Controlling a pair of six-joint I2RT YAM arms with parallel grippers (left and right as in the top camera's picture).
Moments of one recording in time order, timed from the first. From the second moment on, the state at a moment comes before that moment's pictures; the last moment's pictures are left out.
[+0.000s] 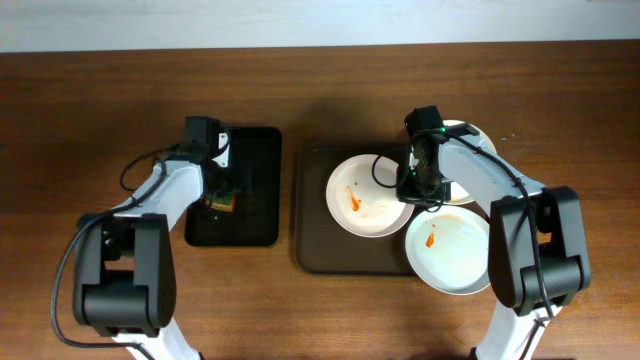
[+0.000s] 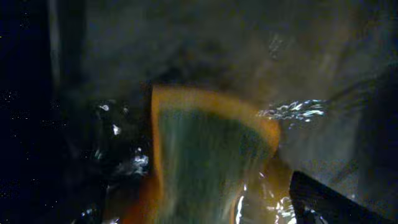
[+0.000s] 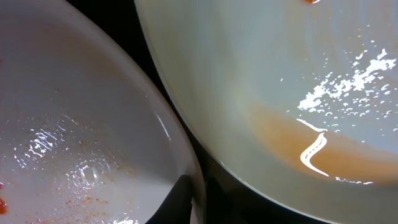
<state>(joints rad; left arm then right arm) -0.06 1.90 1.15 -0.51 0.03 -0.08 0.20 1.99 1.33 -0.87 -0.05 0.31</state>
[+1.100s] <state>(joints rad) -0.08 1.94 1.17 -0.42 0.04 -0.06 0.20 1.99 1.33 -0.87 -0.05 0.31</state>
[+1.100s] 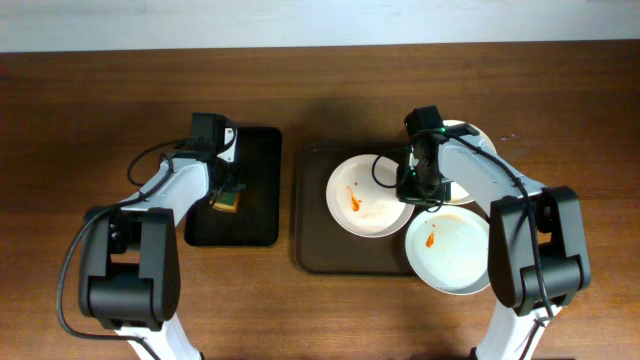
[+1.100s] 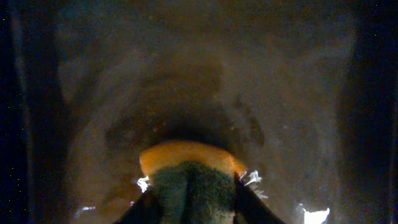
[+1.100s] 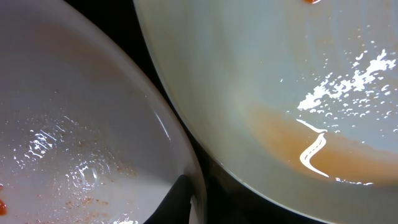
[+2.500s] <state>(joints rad) -0.09 1.96 1.23 -0.54 0.06 -0.06 0.20 1.99 1.33 -0.87 -0.05 0.30</state>
